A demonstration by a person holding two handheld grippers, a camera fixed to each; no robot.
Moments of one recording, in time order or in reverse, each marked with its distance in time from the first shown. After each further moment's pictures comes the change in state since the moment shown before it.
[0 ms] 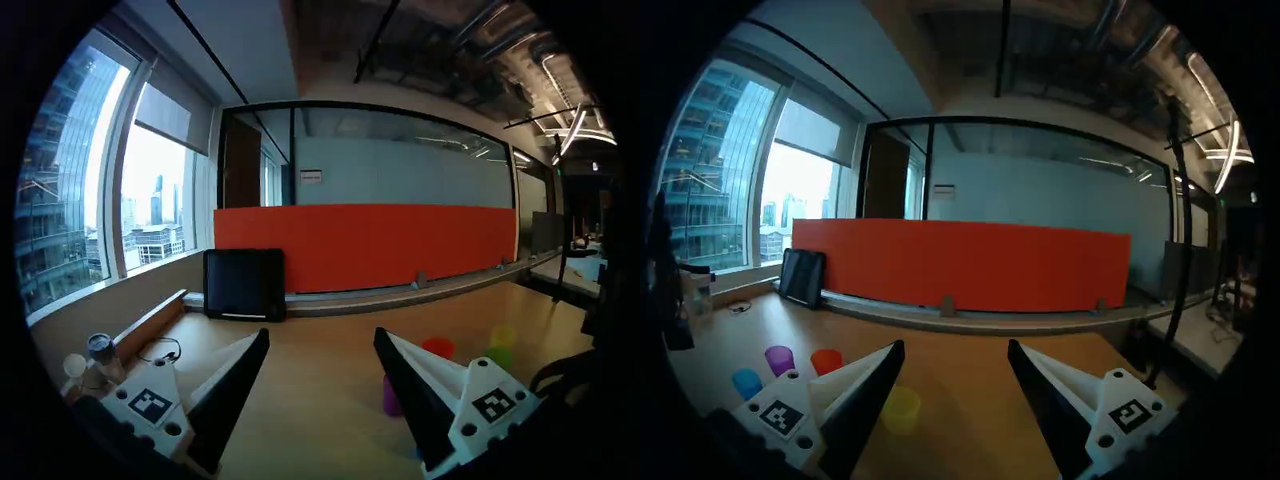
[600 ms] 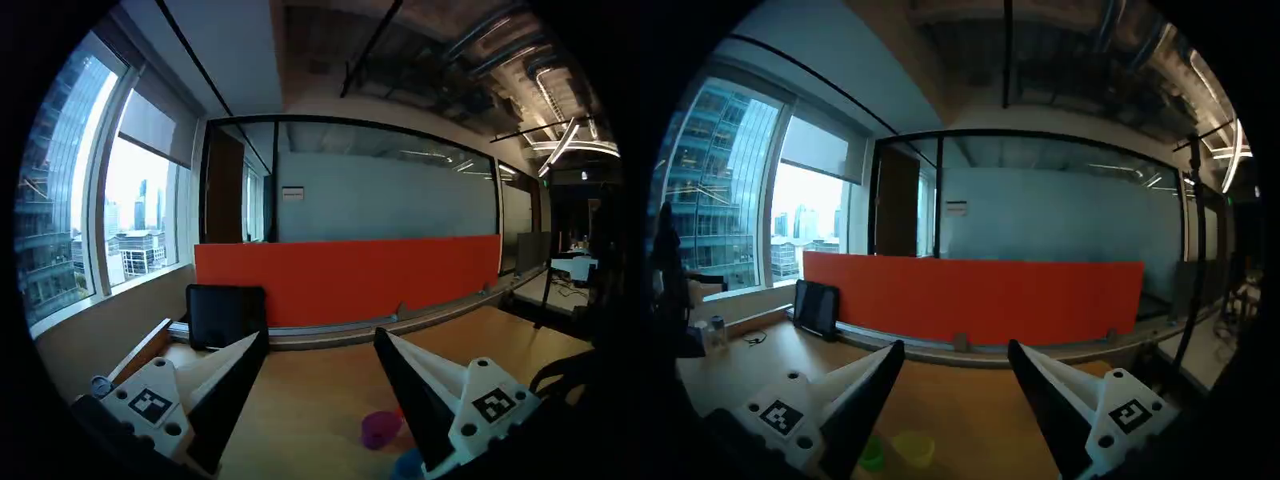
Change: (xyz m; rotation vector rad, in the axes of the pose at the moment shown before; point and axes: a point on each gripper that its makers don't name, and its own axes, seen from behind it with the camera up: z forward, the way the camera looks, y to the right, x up) left arm 0.104 0.015 0.008 -0.086 0.049 -0.014; right arm 0.110 -0.005 0.008 0.060 0.048 0.030
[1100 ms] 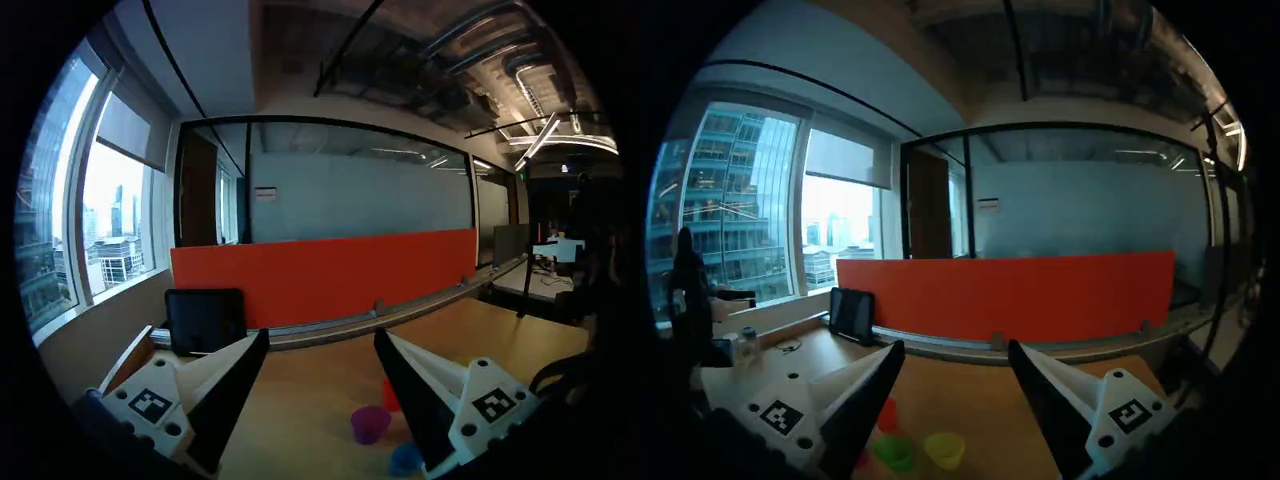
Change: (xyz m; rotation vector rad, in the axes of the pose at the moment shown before) left arm -0.009 0.014 -0.004 -0.128 -0.008 0.040; right arm 0.000 -0.026 -0.004 0.199 -0.013 0.070
